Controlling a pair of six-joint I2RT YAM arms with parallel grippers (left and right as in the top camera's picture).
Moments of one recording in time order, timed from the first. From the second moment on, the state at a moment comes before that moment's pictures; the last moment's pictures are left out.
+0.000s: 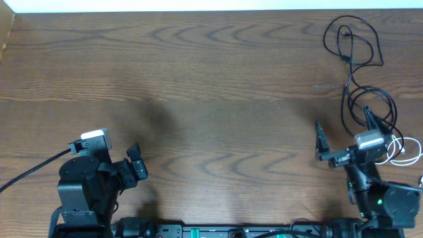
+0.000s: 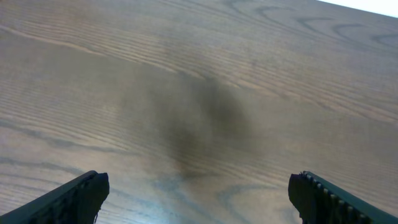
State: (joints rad) left arm 0.00 0.55 0.96 -1.10 -0.08 -0.20; right arm 0.01 0.25 0.37 -0.02 -0.25 -0.15
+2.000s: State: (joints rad) left arm 0.00 0.55 0.96 -1.12 -0.08 -0.20; right arm 0.06 0.01 0.01 -0.06 -0.12 -0.15
